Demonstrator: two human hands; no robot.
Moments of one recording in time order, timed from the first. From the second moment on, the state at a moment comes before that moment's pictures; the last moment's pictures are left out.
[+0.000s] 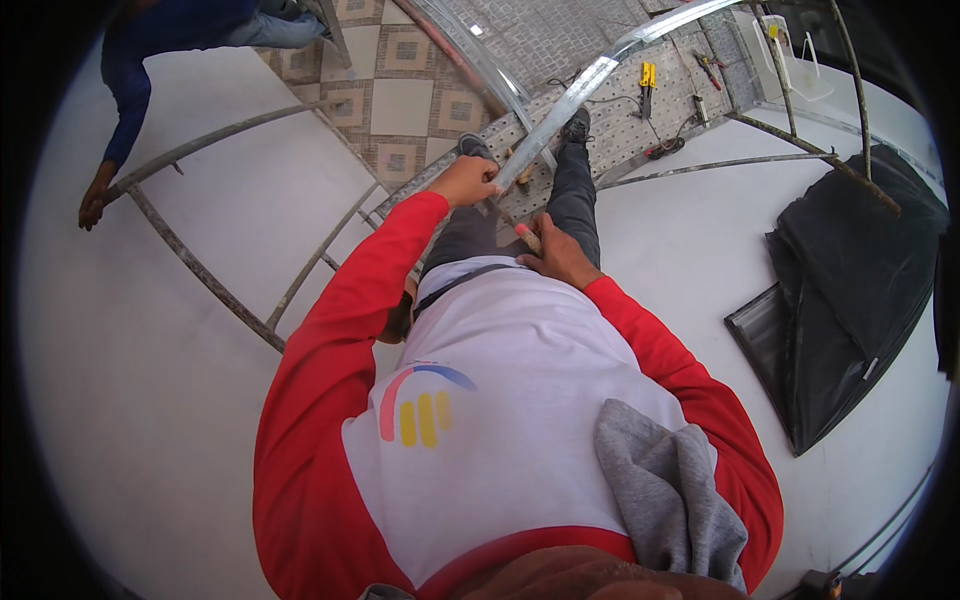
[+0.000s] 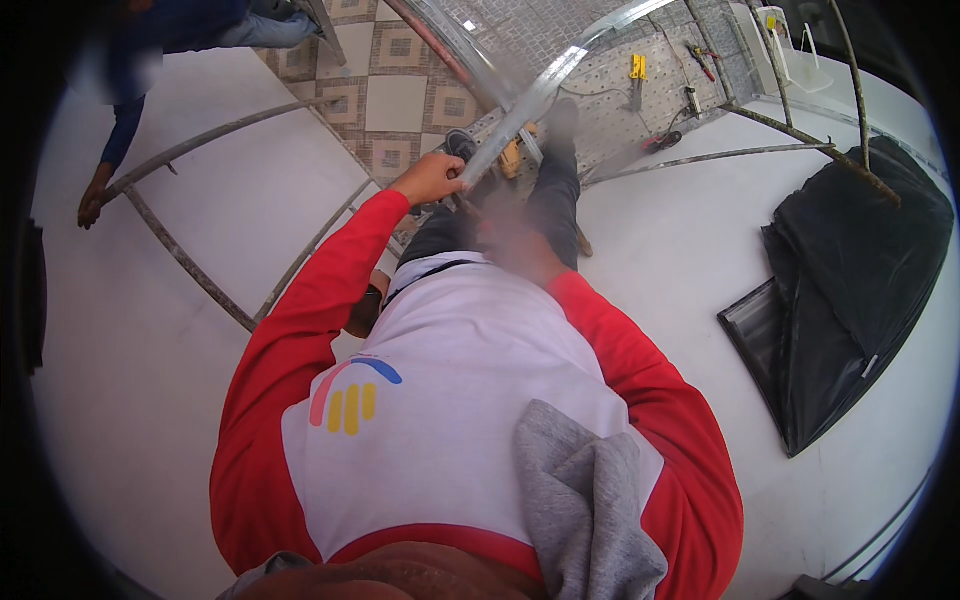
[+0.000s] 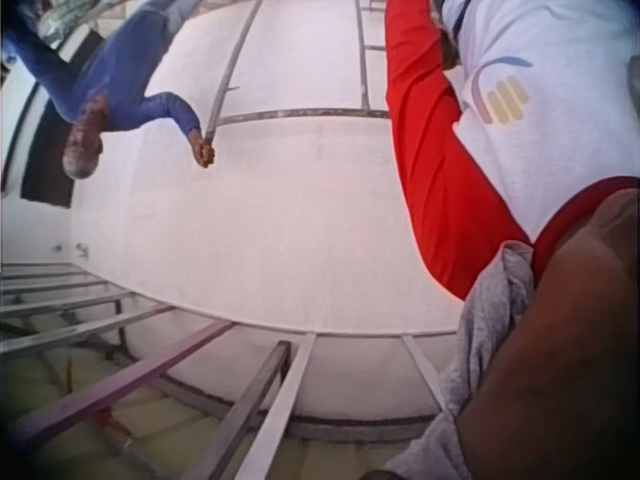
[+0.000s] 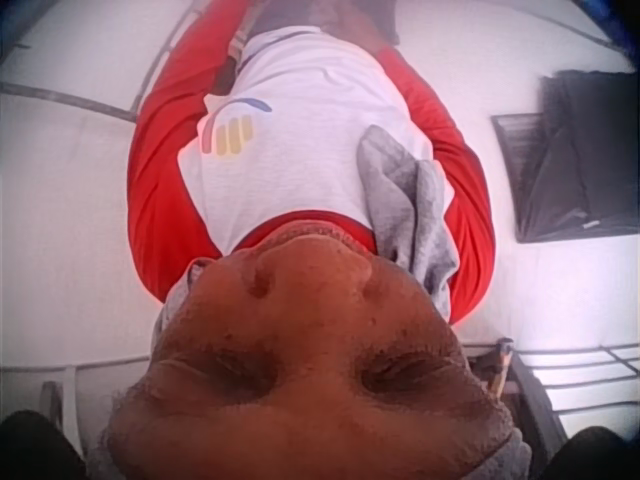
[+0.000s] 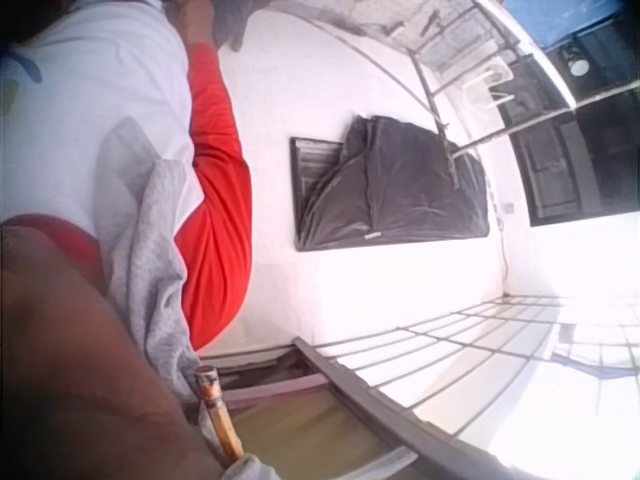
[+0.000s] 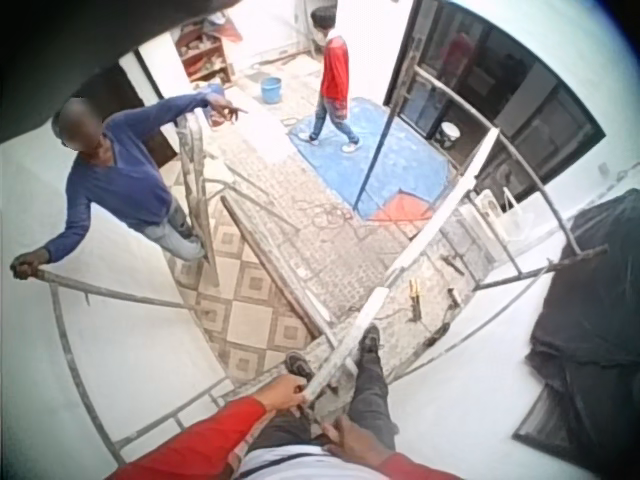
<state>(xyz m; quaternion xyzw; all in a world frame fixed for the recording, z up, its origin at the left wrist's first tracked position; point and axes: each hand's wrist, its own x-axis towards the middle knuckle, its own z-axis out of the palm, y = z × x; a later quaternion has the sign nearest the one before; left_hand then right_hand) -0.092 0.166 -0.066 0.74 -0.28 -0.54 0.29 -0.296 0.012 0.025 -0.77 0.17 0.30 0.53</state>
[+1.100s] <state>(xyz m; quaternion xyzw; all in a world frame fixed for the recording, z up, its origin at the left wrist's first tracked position) -0.060 0.189 -0.008 0.58 -0.15 -0.70 0.40 -0.317 -0.008 -0.024 -0.79 0.07 0.21 0.58</state>
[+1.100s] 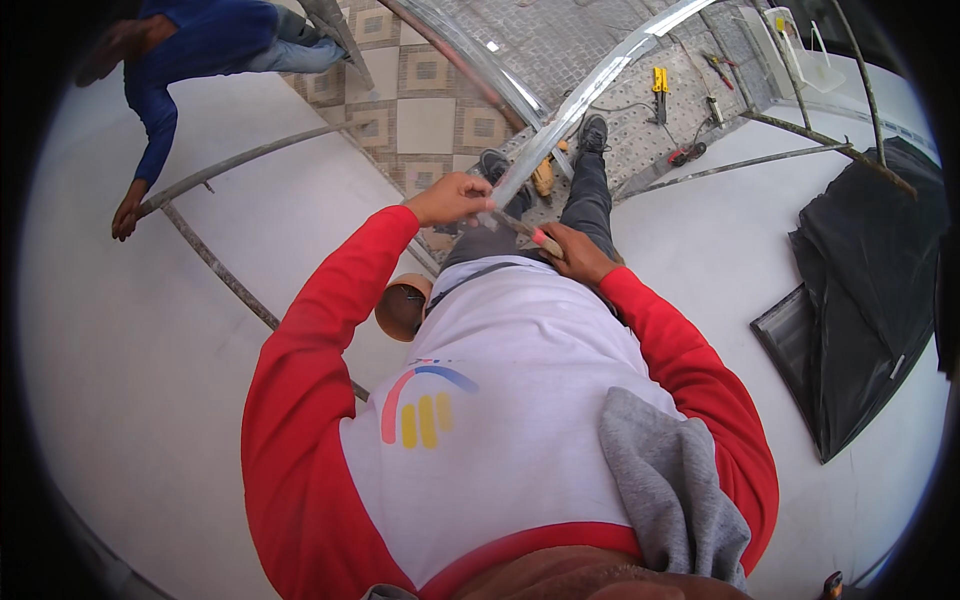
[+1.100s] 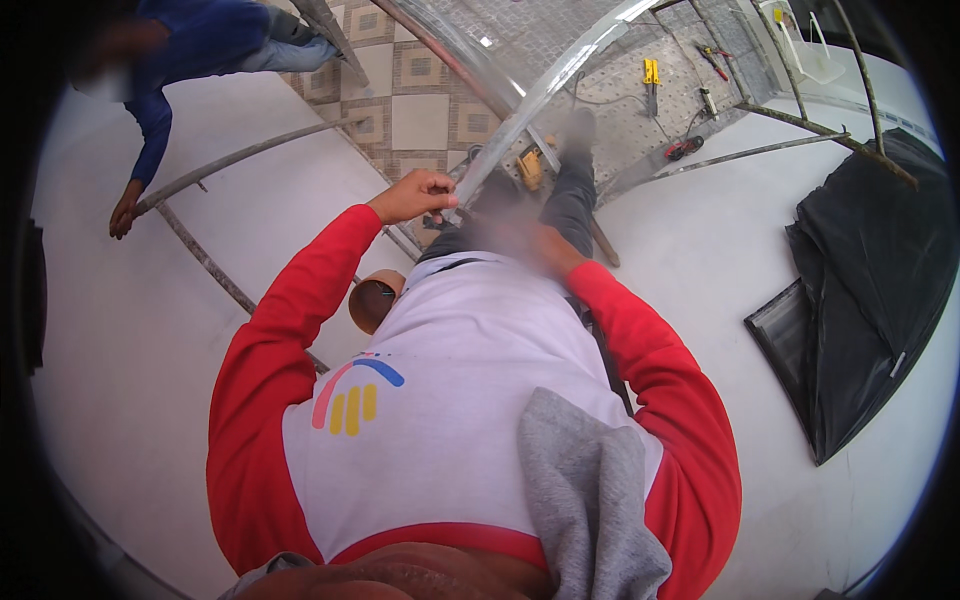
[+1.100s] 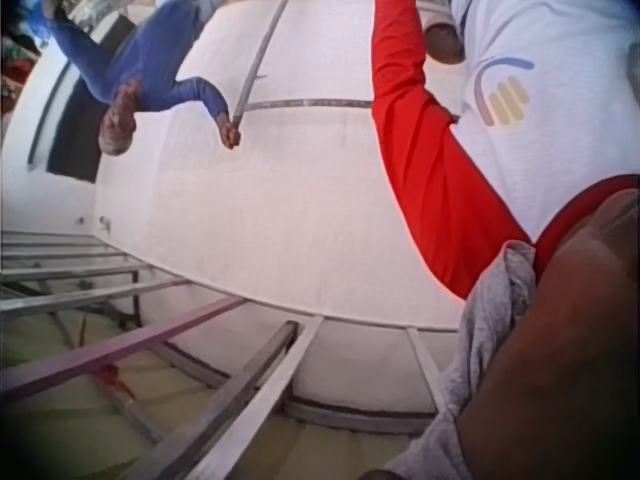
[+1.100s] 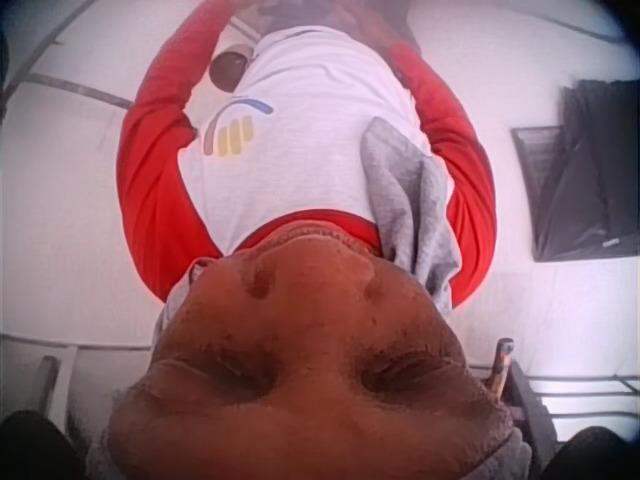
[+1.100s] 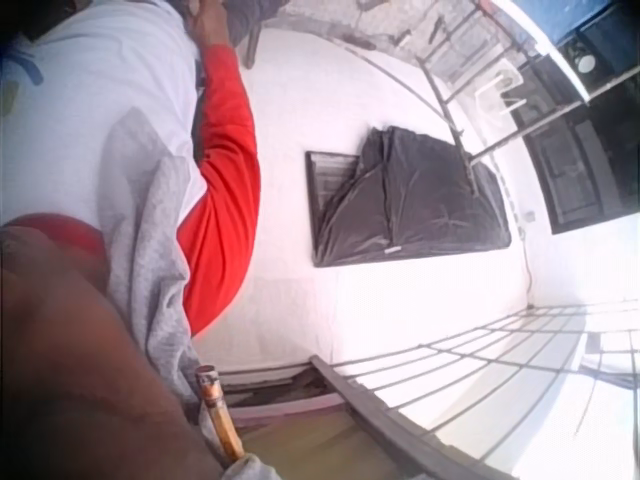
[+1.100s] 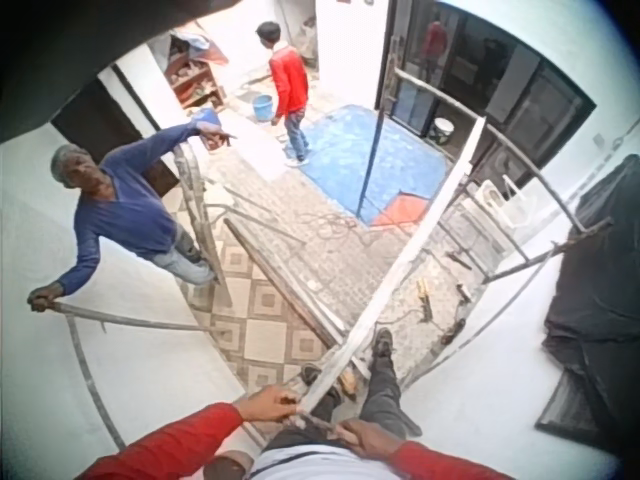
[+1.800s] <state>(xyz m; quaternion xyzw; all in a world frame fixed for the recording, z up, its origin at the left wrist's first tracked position) -0.060 0.173 0.000 0.65 -0.17 -0.61 0.42 -0.310 -0.004 -0.003 -0.76 0.06 0.22 0.61</state>
